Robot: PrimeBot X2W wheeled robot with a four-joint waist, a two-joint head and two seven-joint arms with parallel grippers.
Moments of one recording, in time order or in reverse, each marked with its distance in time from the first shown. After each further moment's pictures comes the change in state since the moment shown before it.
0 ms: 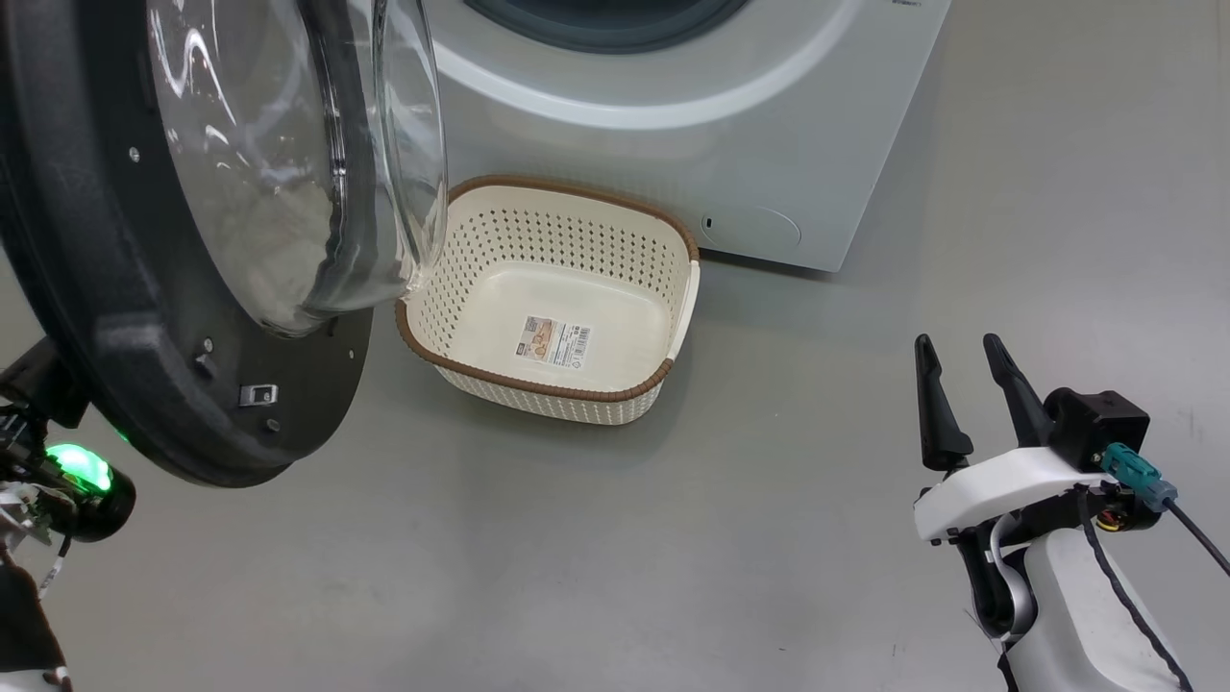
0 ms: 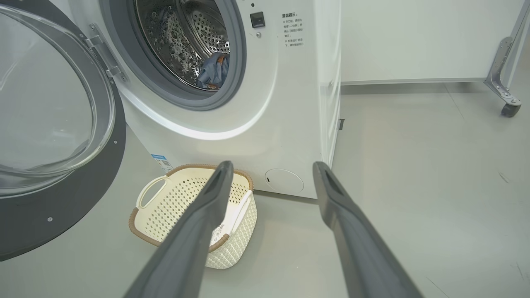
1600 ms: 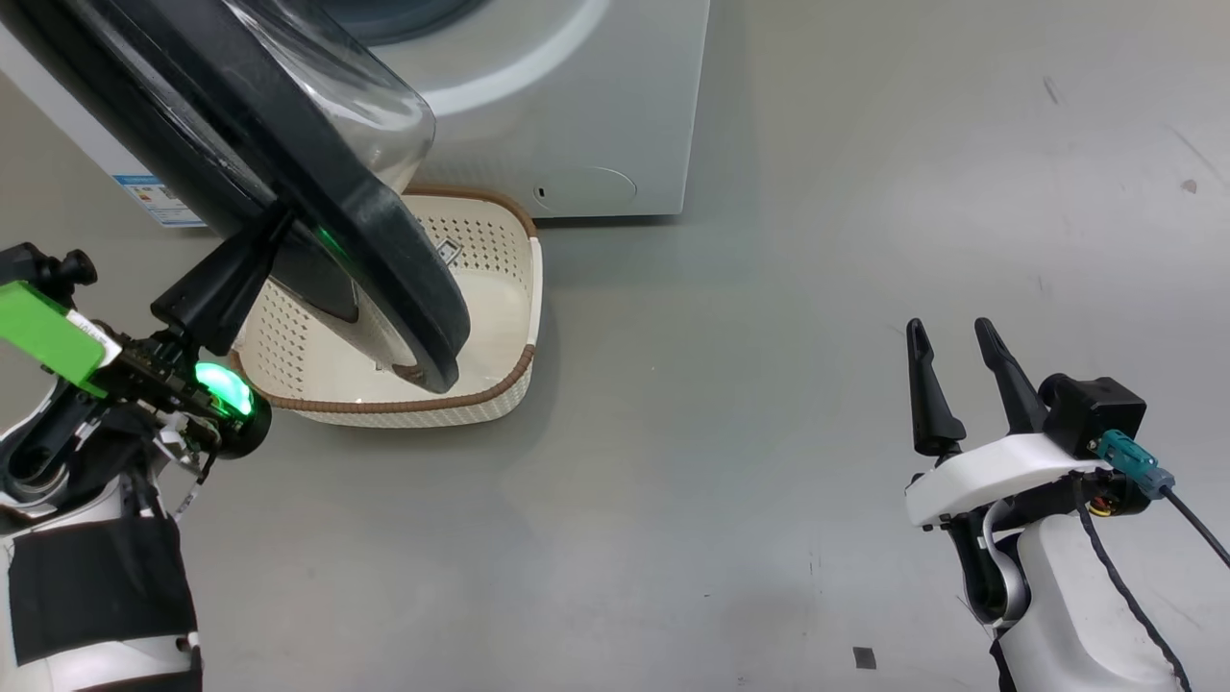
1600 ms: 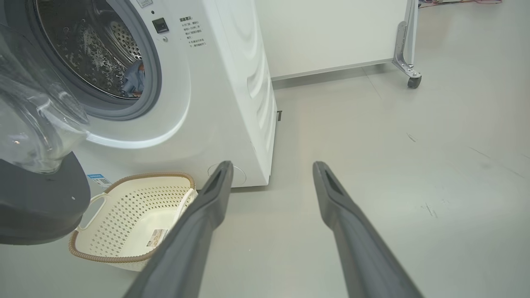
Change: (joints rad) left arm 0.004 -0.139 -0.220 -0.214 -0.030 -0.012 -0.103; right arm -0.014 0.006 0.013 -0.008 0.016 0.000 0.000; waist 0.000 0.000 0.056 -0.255
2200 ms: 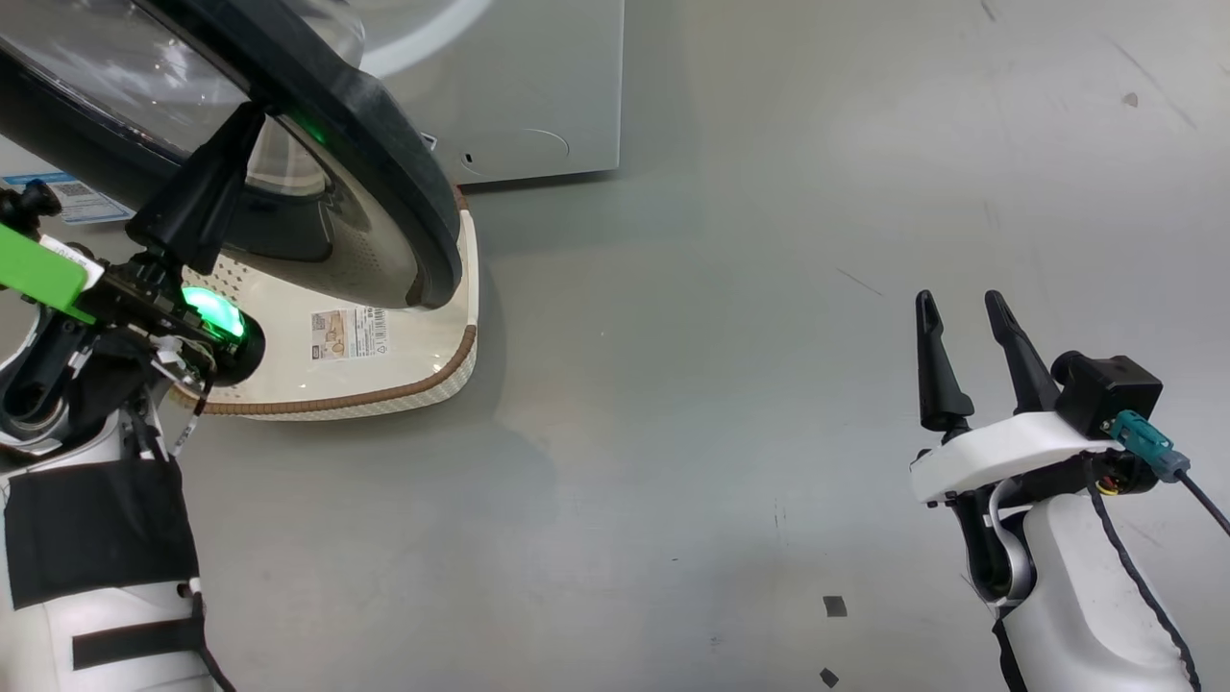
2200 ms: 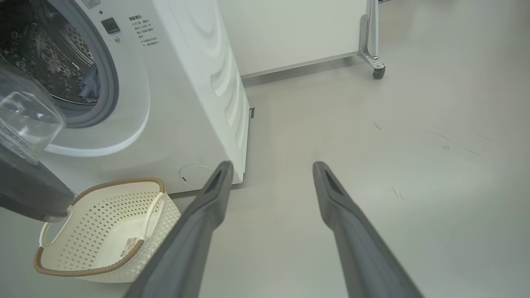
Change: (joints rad) left arm -0.106 0.000 -0.042 0.006 -0.008 -0.003 -0.167; right arm -0.030 0.002 -0.010 -0.023 0.009 -0.004 0.000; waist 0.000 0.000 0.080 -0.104
